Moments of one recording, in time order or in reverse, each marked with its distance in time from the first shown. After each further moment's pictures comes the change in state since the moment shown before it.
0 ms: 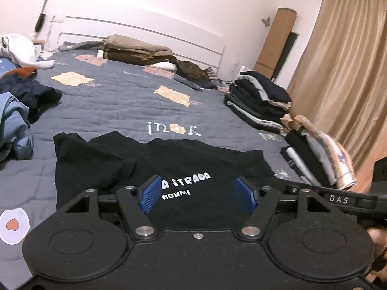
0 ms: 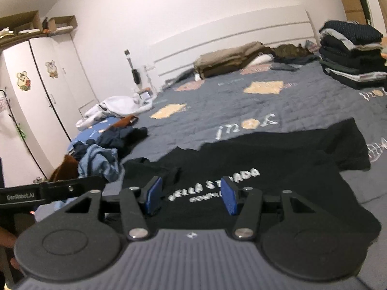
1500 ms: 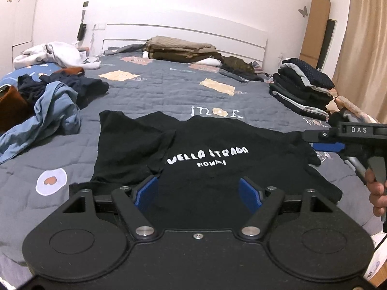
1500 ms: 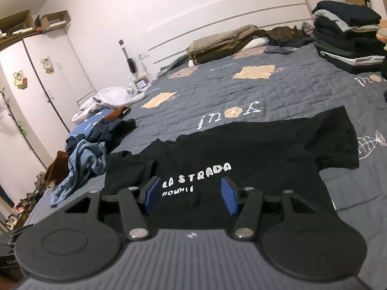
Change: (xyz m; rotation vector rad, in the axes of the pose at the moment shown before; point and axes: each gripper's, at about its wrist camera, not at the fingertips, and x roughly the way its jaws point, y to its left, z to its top) left arm -0.024 -0.041 -0.055 0.018 0.001 0.280; right arm 0.005 -0.063 0.019 0.031 0.081 0.036
